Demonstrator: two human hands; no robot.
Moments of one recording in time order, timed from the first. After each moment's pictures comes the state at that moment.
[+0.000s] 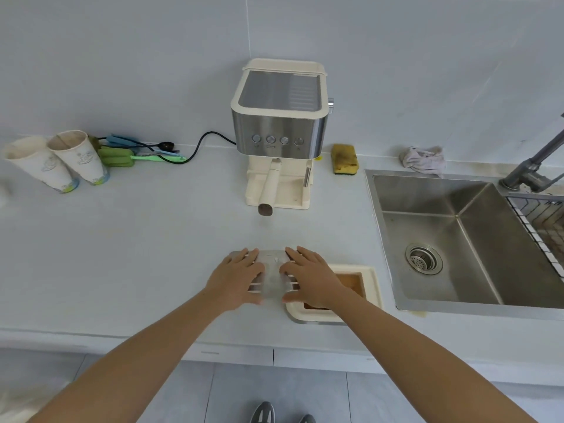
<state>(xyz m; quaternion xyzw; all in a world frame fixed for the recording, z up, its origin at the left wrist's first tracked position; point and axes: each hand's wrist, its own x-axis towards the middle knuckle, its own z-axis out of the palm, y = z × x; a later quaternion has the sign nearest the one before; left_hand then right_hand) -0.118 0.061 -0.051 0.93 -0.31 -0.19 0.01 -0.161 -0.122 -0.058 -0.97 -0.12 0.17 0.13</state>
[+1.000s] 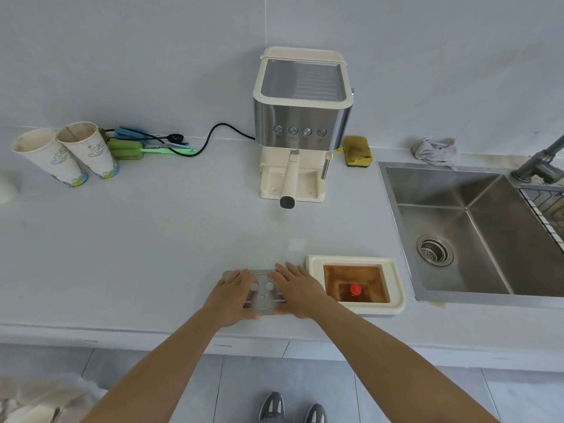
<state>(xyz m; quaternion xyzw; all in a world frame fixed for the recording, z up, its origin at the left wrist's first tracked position) -0.129 0.114 -0.103 0.93 -0.25 -0.27 0.07 -0.162 -0.058 -0.096 -0.96 -0.14 0.22 0.07</state>
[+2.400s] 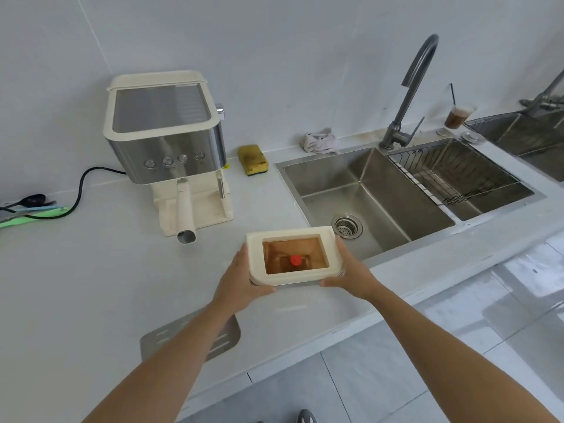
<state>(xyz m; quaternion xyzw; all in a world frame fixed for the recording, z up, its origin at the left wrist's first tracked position) -0.114 -0.040 -0.064 0.81 -0.34 -0.24 0.42 -0.255 -0.248 -0.077 -0.84 0.29 0.02 0.46</state>
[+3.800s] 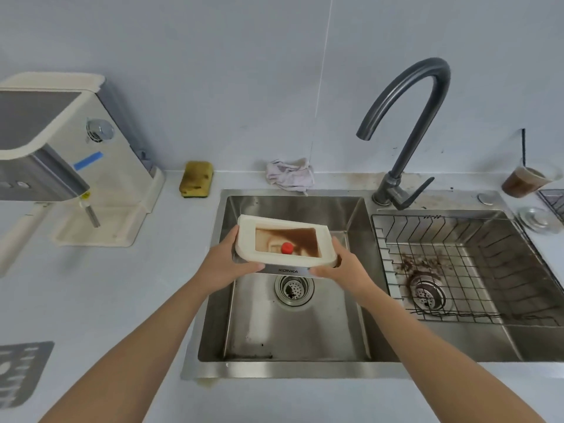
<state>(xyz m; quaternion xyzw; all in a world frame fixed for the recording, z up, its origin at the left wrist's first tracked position) -0.112 -0.366 -0.031 0.86 -0.12 -0.21 0.44 -0.191 -0.600 -0.067 -0.77 0.15 0.07 0.62</state>
